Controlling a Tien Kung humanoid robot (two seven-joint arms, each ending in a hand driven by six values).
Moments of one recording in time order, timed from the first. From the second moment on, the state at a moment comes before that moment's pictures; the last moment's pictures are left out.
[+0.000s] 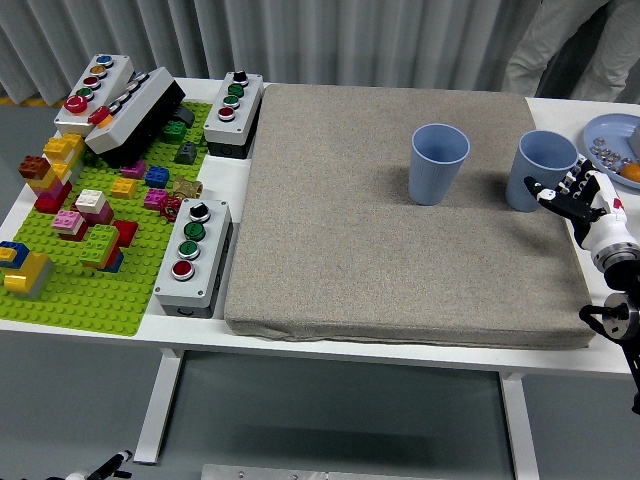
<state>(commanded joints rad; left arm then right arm) -0.14 0.09 -1.12 -0.18 1.21 -0.21 0.06 0.51 -0.17 1.21 0.81 -0.91 -0.09 0.17</state>
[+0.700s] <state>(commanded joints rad) -0.14 0.09 -1.13 -0.18 1.22 -0.21 0.06 0.51 -0.17 1.21 0.82 -0.93 -0.10 0.18</state>
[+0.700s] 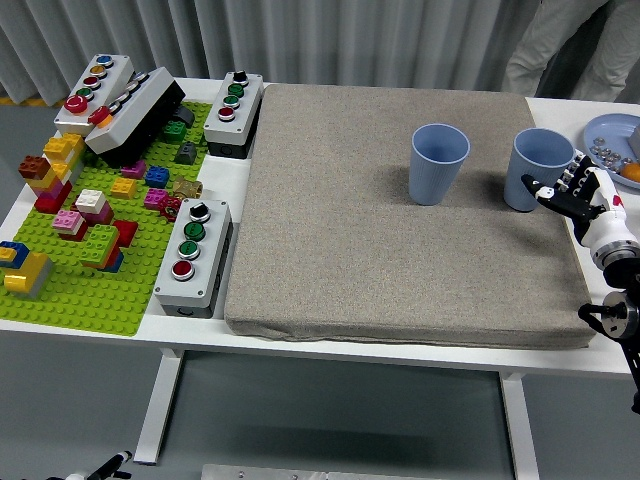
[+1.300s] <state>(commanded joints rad) -0.14 0.10 -1.14 -0.18 1.22 -0.21 0.07 0.55 -0.21 1.17 0.87 -0.98 -0.12 0.16</state>
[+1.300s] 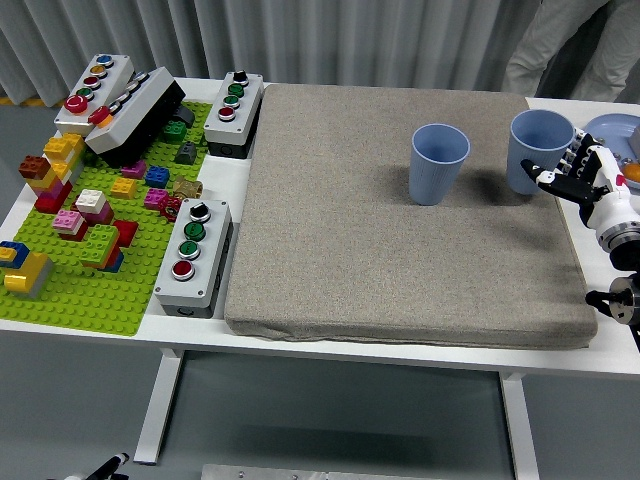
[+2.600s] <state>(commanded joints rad) -0.14 0.10 -1.15 -0.18 1.22 -0.21 0.07 0.60 -0.21 1.13 0.99 -1.24 -0.18 0.11</state>
